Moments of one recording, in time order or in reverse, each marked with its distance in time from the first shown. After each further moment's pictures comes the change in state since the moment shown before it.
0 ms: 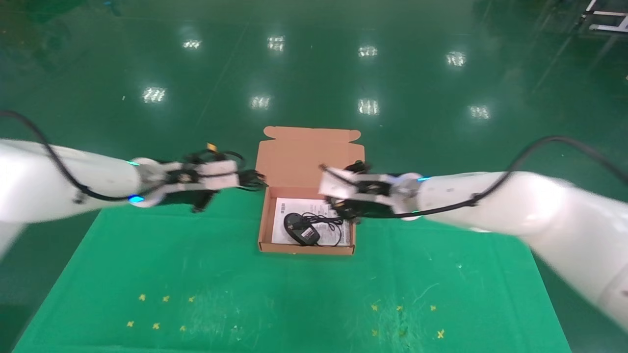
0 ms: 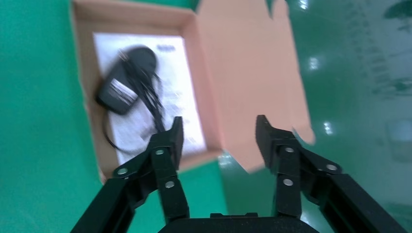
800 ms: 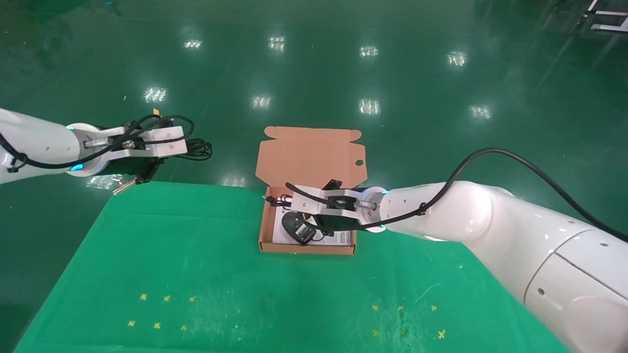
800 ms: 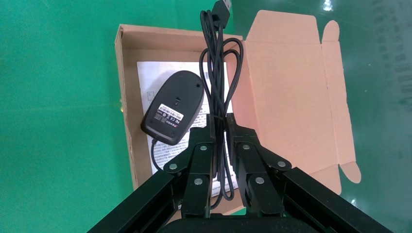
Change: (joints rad) left arm -0.106 -0.132 -0.012 -0.108 0.155 0.149 -0.149; right arm -0.044 -0.220 0.002 -0.203 0.015 -0.023 -0.059
